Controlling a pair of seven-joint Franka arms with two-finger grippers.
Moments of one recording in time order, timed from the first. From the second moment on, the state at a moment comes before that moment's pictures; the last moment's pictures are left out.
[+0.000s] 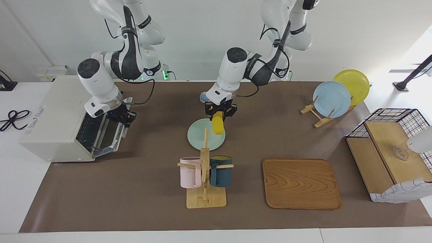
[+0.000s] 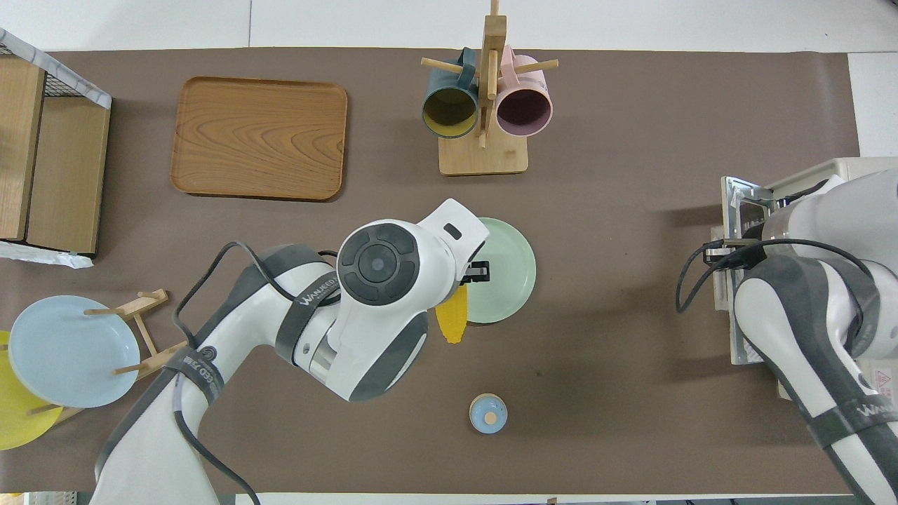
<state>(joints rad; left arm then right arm) -0.71 0.26 -0.07 -1.90 -0.12 2.34 -0.65 0.00 0.02 -0.01 -2.21 0.01 2.18 0.08</state>
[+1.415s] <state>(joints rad) -0.51 0.24 -0.01 -1.77 -0.12 2.11 -0.47 0.30 0.13 -0.02 -2.16 0.09 2.34 0.45</state>
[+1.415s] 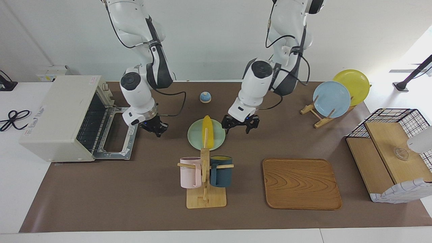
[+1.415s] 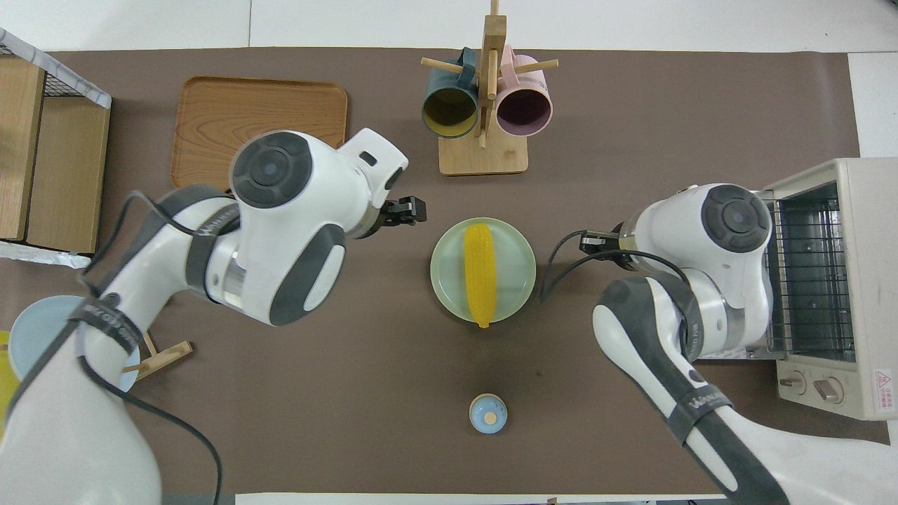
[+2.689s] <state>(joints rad) -0.11 0.04 -0.01 -1.51 -0.05 1.46 -0.07 0.68 0.52 -0.03 -1.70 -0.01 2.33 1.01</state>
